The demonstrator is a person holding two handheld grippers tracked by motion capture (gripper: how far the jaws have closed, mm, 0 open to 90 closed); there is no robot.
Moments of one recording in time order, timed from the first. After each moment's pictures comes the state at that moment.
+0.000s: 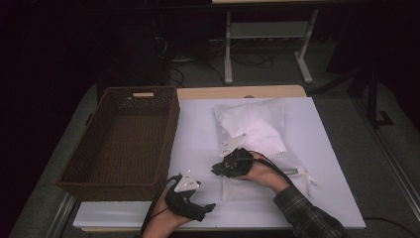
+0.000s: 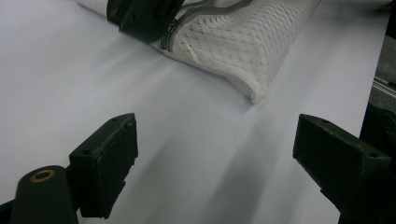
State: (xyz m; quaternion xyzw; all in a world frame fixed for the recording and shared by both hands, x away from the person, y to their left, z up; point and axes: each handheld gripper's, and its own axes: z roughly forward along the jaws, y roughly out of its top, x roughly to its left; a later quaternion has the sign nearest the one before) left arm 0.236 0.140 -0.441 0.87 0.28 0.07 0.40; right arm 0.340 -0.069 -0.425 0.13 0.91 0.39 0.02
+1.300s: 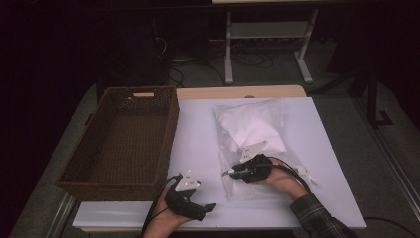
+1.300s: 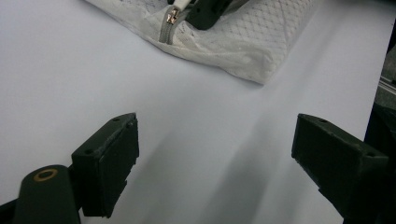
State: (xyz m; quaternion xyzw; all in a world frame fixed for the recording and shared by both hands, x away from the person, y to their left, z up) left arm 0.237 0.139 -0.442 0.87 0.28 0.07 0.39; right arm 0.332 -0.120 -0.450 0.16 0.91 0.37 0.05
